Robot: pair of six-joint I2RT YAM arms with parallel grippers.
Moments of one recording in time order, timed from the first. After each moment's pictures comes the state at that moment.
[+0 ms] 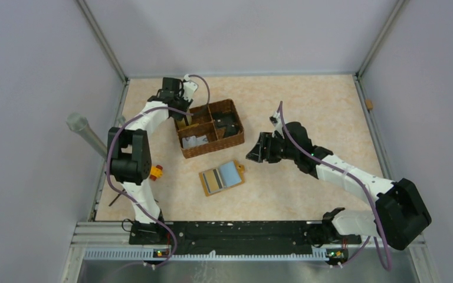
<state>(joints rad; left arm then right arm) -0.14 1.88 1.43 -0.41 -0.03 0.43 0.61 1.23 0.71 -0.05 -0.31 0.62</state>
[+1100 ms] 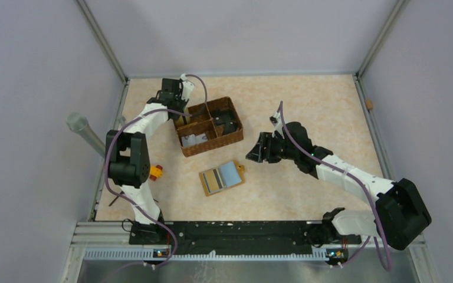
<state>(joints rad) -0.14 1.85 1.39 -0.37 -0.20 0.44 0.61 1.23 0.71 -0.04 -0.32 0.63</state>
